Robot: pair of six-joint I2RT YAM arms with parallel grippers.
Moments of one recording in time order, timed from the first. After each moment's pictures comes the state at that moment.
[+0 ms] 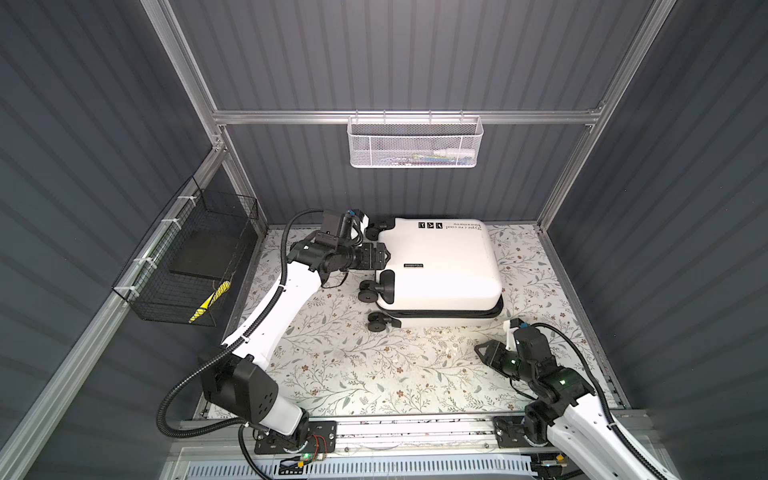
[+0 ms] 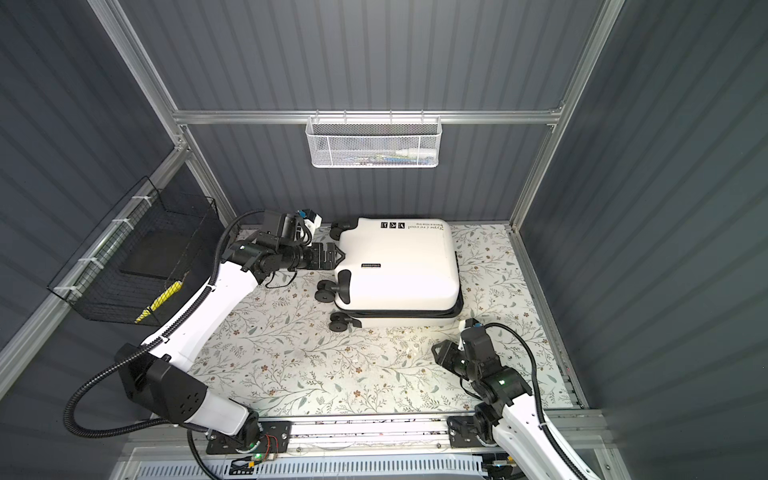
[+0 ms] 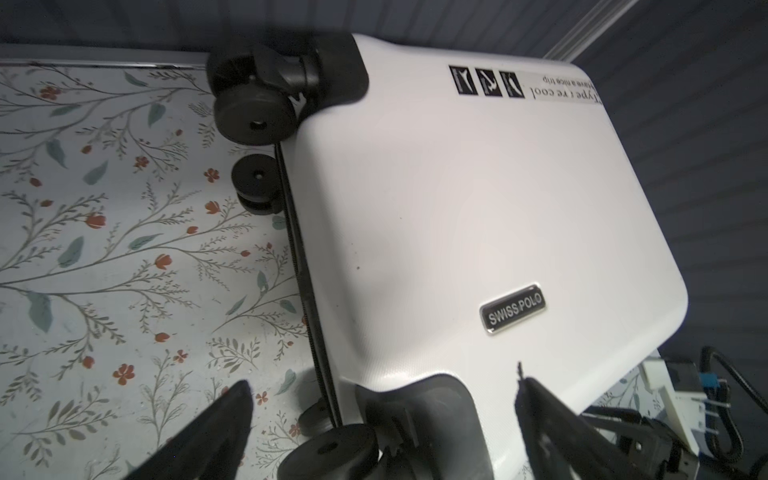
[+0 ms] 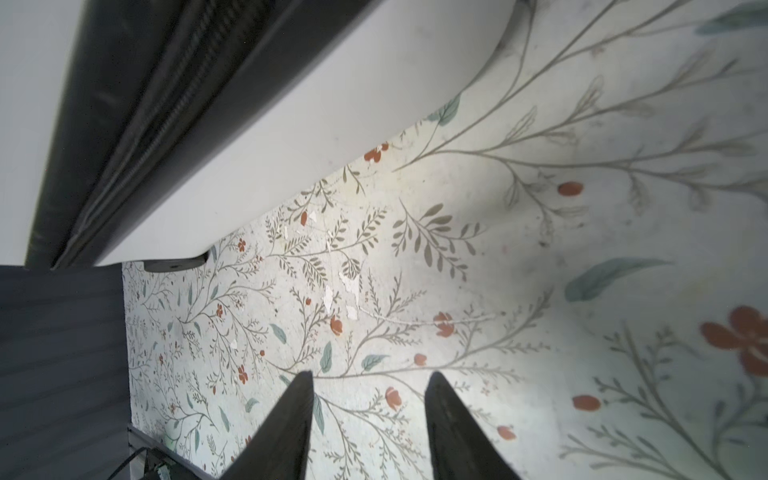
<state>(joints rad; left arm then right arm) -0.43 1.53 1.53 -0.77 0.26 -0.28 0.34 0.54 0.29 -0.53 -0.20 0.85</state>
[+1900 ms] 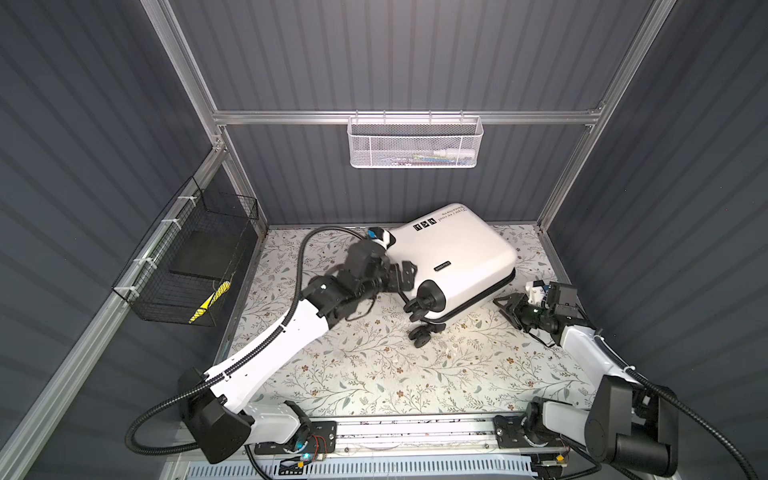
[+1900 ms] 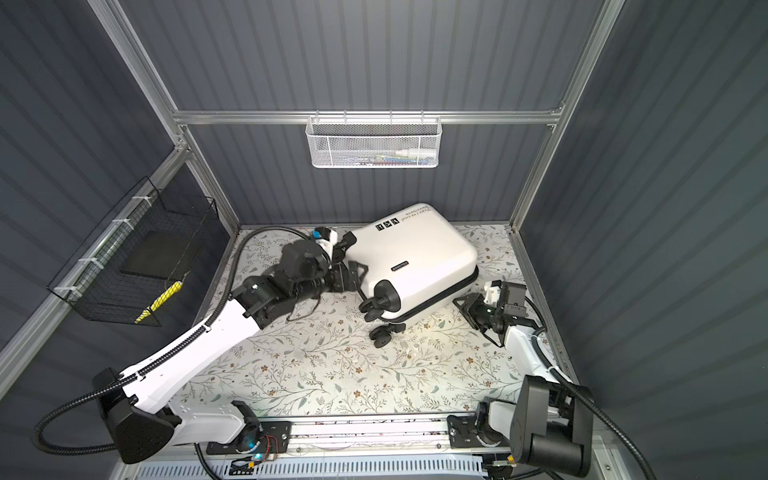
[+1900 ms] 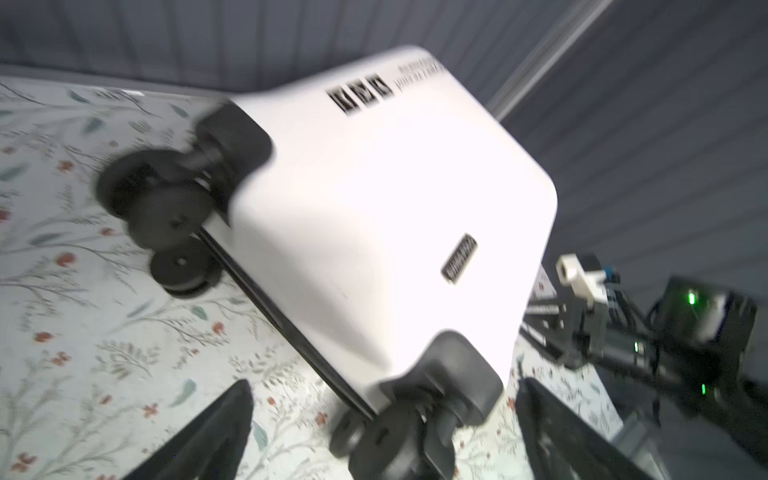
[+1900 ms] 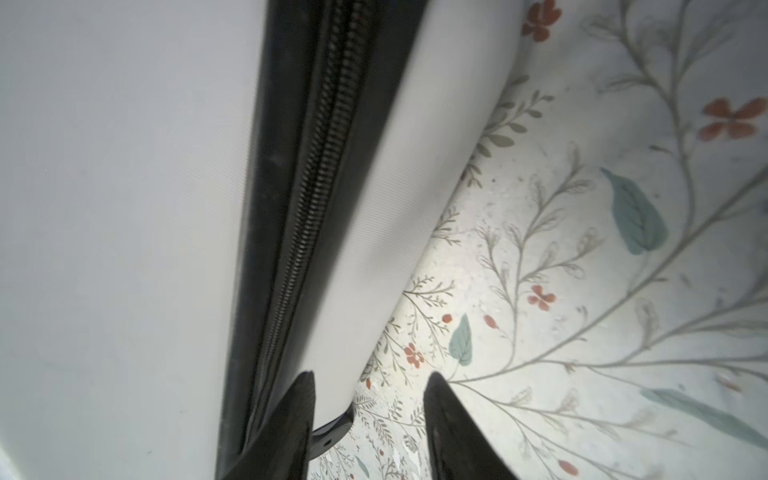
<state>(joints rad) -0.70 1.35 1.38 -0.55 -0.05 -0.52 -0.22 1.20 0.57 -0.25 -0.66 0.68</state>
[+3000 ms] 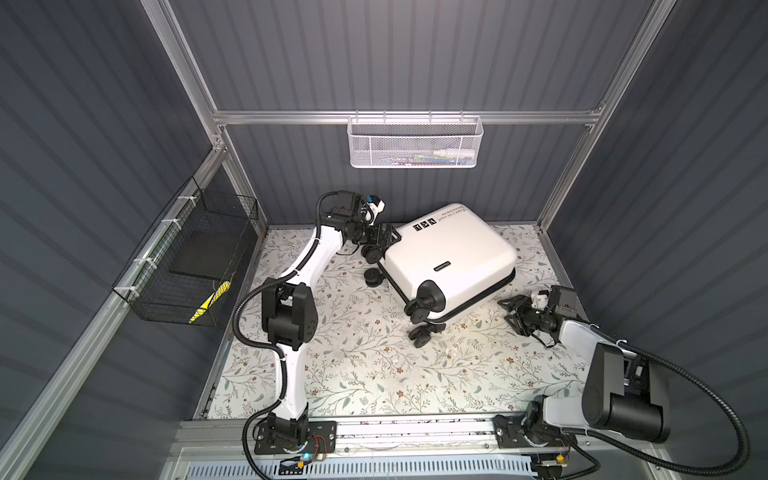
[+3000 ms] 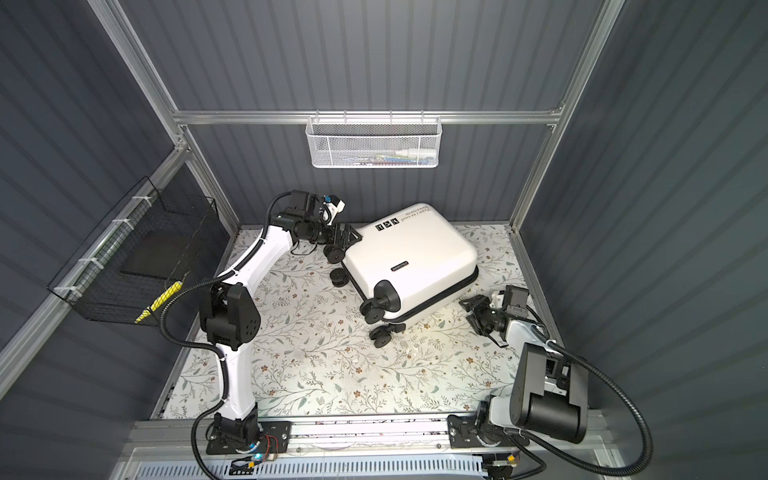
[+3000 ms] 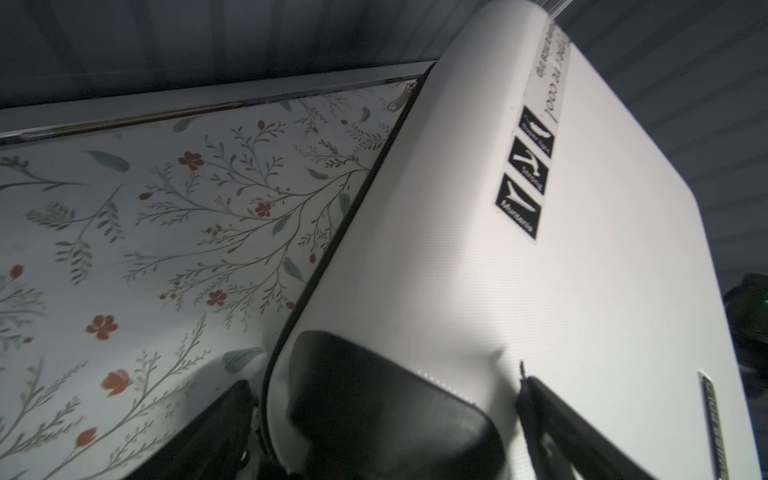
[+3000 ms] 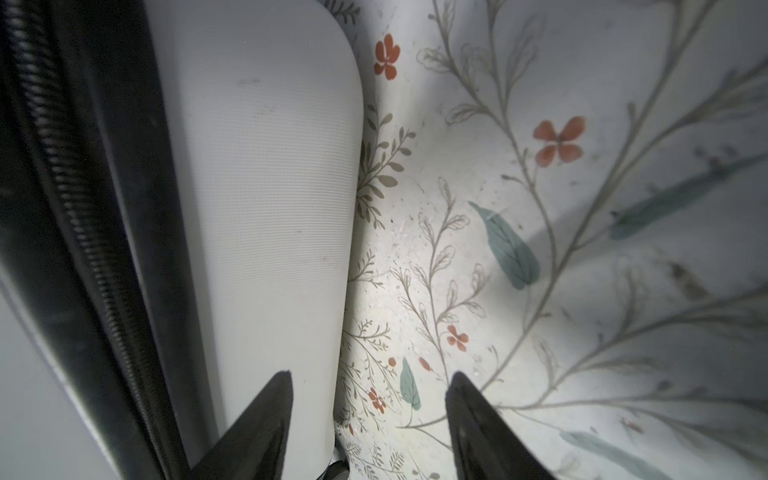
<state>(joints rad) -0.32 2.10 1.99 -0.71 0.58 -0.10 -0.29 1.39 0.57 -0.11 -0.65 0.79</state>
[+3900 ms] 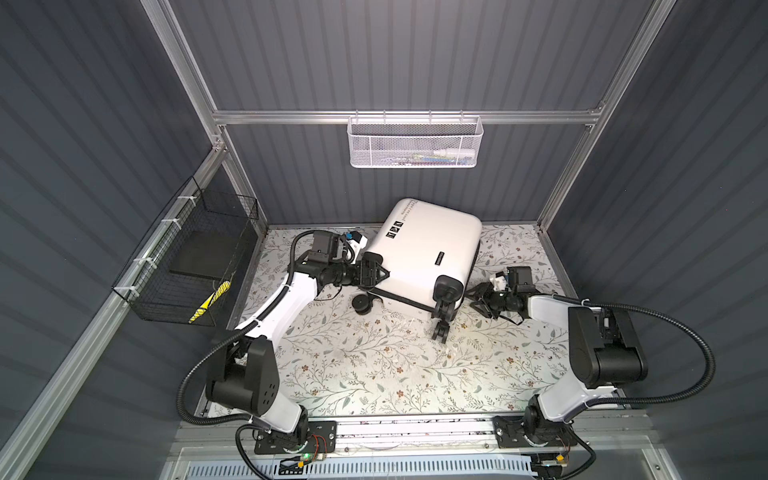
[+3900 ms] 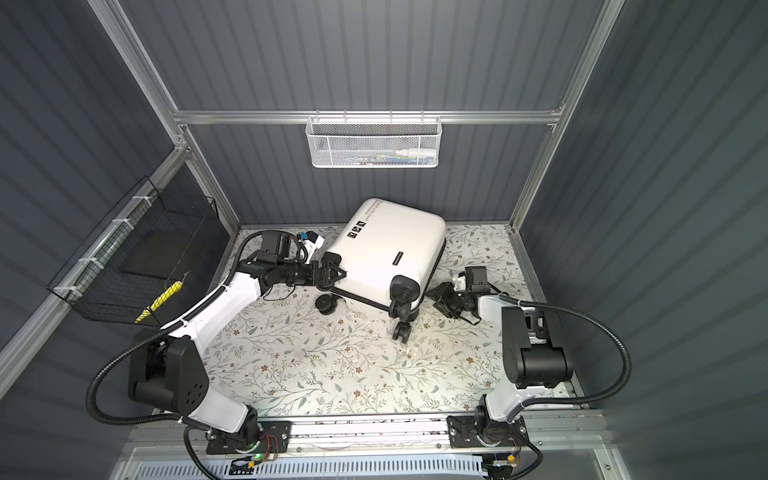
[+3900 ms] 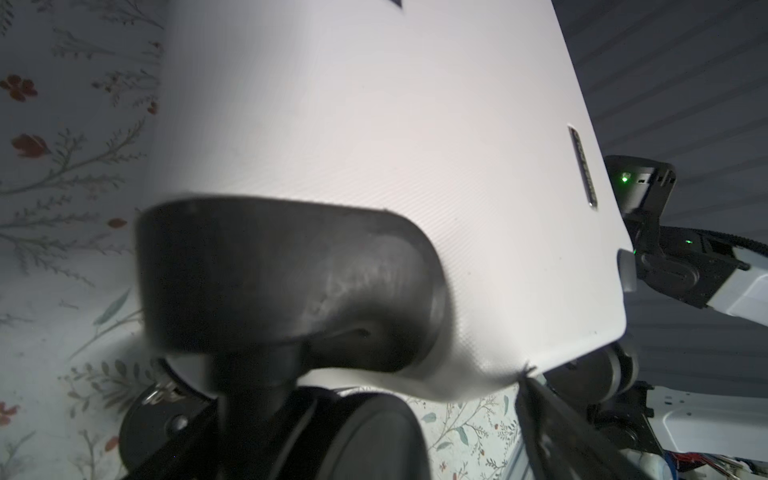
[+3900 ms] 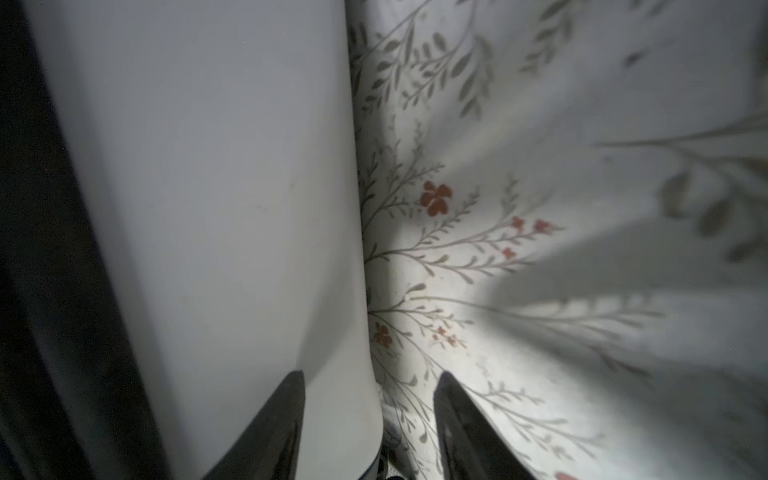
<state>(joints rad) -0.31 1.51 1.18 -0.48 0.66 -0.25 0.06 1.66 0.79 -0.04 -0.65 0.81</state>
